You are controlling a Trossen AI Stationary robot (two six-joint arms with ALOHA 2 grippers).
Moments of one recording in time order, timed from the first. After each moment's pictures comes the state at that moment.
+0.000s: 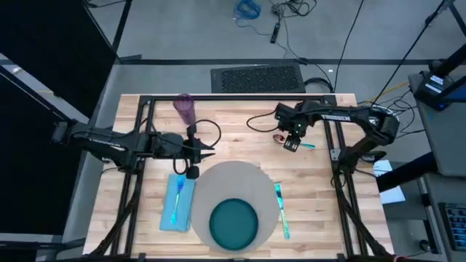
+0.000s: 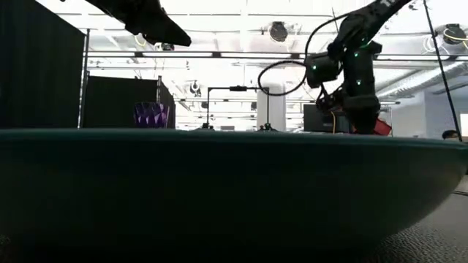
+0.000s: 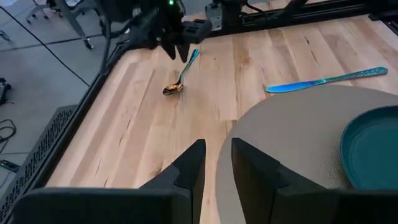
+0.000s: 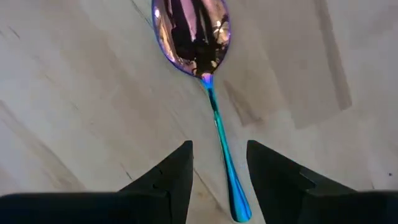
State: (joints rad) left arm -0.09 1.08 0.76 -0.15 -0.21 0.11; right arm -0.52 1.54 0.94 -0.98 0.02 -0.04
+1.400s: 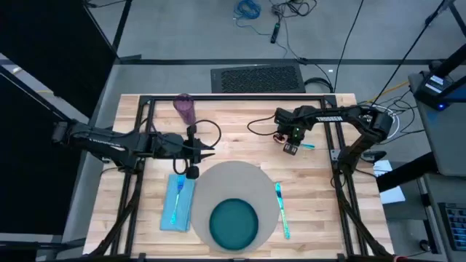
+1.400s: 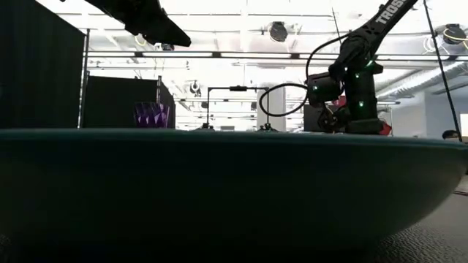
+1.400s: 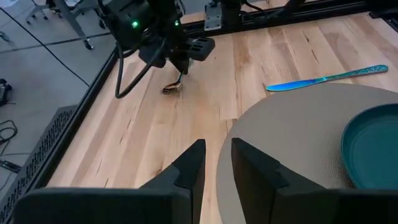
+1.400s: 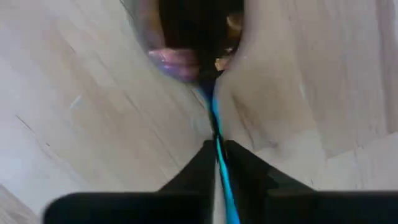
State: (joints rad) left arm -0.09 1.08 0.76 -0.15 -0.21 0.12; right arm -0.55 1.61 0.83 -0.81 0.02 -0.06
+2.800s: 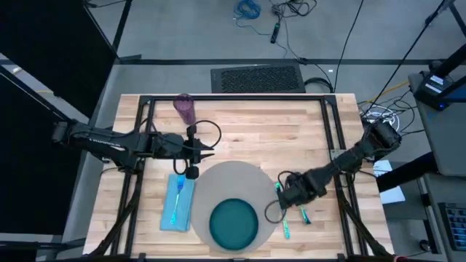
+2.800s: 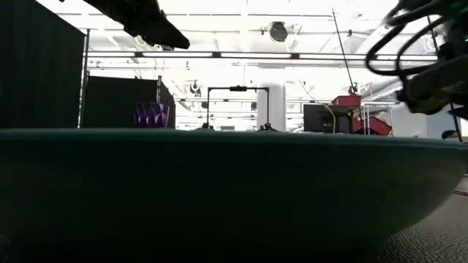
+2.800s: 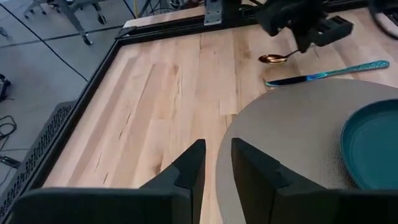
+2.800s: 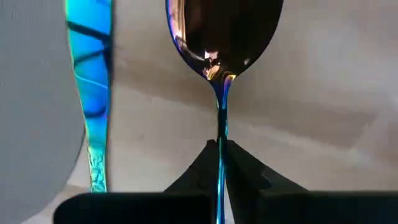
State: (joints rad) left arm -0.09 1.08 0.76 -0.17 -0.21 0.11; right arm 0.56 1.56 0.84 -0.78 -0.14 1.86
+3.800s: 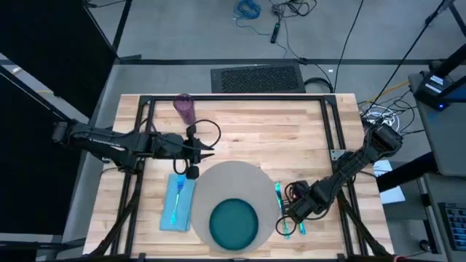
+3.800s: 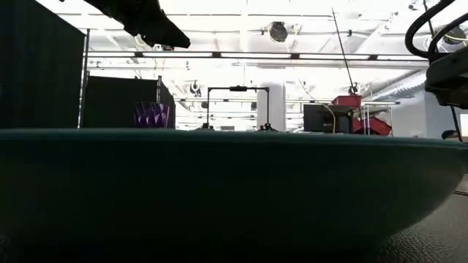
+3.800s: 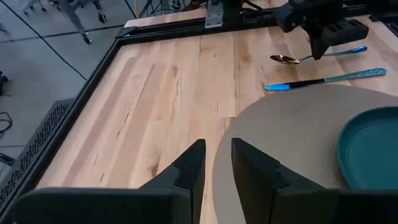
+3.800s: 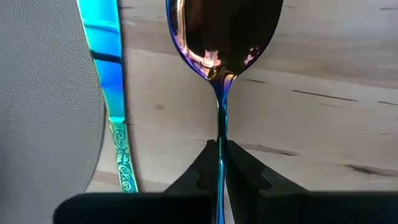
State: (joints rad) left arm -0.09 1.08 0.76 -0.16 -0.21 0.08; right arm 0.68 1.57 0.84 -0.68 -0.02 2.11
